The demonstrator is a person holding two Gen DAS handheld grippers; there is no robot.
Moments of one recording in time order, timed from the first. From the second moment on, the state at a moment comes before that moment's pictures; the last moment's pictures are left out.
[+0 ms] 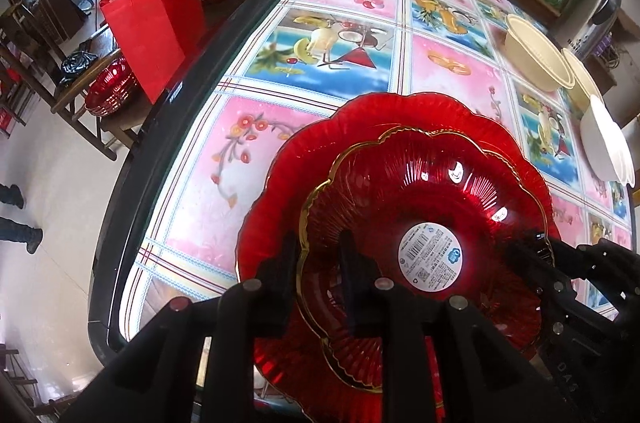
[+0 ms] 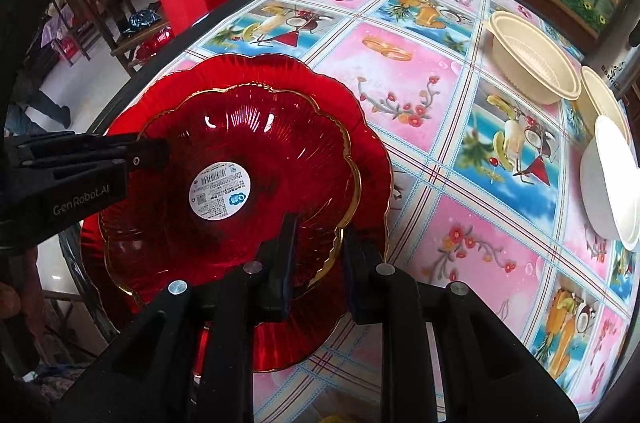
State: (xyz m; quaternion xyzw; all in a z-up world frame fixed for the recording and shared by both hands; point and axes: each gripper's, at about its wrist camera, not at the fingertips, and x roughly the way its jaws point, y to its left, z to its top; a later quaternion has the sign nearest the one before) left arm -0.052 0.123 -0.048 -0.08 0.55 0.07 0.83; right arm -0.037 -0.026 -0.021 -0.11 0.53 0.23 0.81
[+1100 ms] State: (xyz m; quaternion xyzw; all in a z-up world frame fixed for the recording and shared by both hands) left arm -0.050 0.106 -0.012 -0.06 0.49 0.07 0.87; right arm -0.041 -0.052 0.009 -0.05 0.52 0.26 0.81
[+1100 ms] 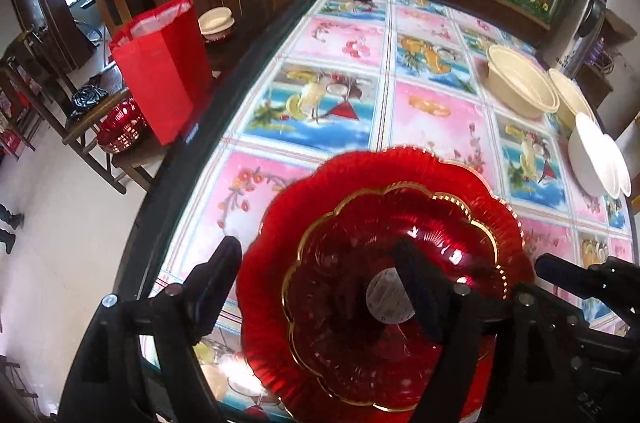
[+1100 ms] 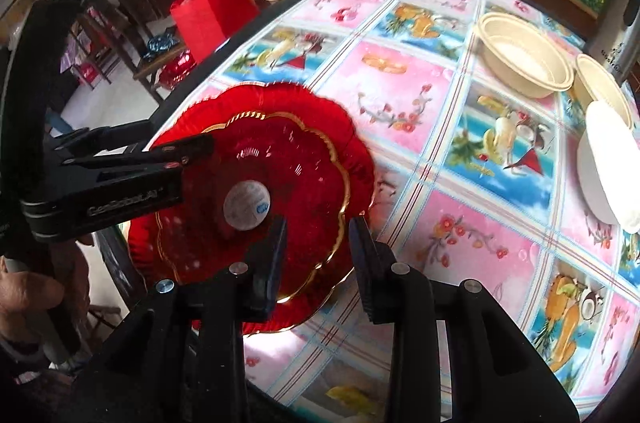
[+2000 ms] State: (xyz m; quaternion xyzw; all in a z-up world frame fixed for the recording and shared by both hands) left arm -0.006 -0.001 0.022 -0.06 0.48 0.01 0.87; right arm 0.006 -0.139 0.009 0.01 0.52 0.19 0.83
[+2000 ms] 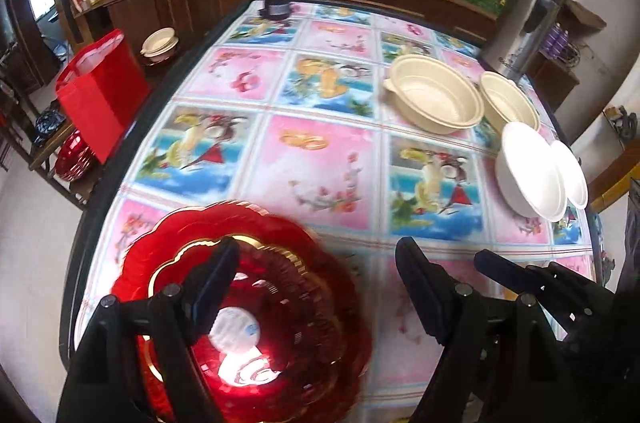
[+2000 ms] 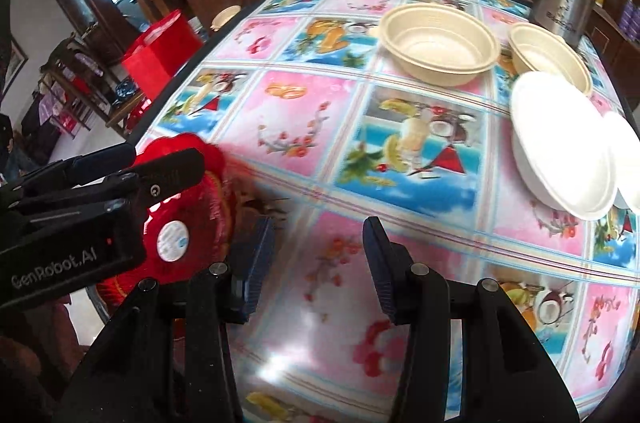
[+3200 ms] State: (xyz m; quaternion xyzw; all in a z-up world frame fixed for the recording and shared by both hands) left arm 0.104 -0.093 0.021 -0.03 0.48 0.00 0.88; right arm 0.104 -0.241 0.017 0.05 0.50 0.12 0.86
